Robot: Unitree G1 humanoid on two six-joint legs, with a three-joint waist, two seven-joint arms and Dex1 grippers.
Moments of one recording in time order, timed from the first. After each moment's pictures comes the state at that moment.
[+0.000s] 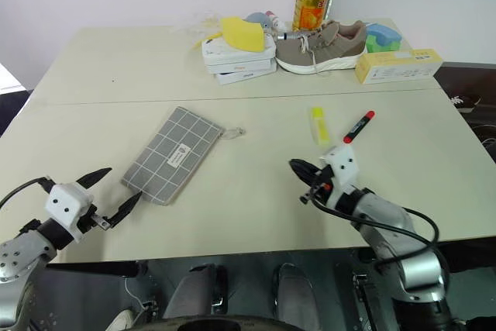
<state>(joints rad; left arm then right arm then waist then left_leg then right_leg) 0.33 0.58 0.32 -0.20 -0.20 -0.13 -0.70 -0.03 -0.45 -0.02 -0.47 0.42 0.55 0.53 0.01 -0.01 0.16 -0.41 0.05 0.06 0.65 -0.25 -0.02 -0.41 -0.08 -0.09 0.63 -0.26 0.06</state>
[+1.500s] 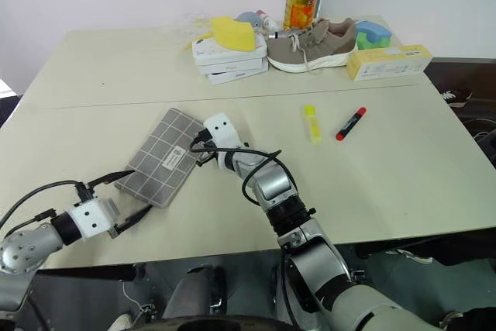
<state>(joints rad) 0.26 0.72 0.20 -0.08 0.12 -0.49 -0.67 -0.67 0.09 0.28 0.31 0.09 0.66 0.31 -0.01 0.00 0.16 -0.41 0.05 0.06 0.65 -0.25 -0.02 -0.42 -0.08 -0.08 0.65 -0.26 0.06</state>
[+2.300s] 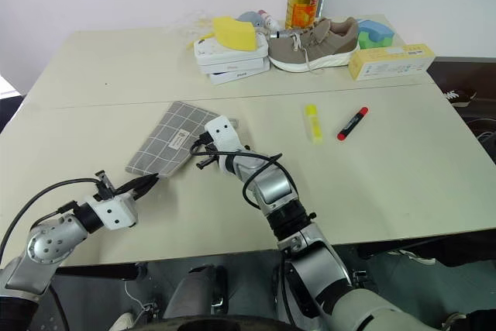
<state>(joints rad) 0.15 0.71 0.09 0.05 0.22 -0.62 -0.47 -0.63 0.09 0.28 0.28 0.08 0.66 0.31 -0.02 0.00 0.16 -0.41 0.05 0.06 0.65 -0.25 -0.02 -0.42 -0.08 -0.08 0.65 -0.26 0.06</state>
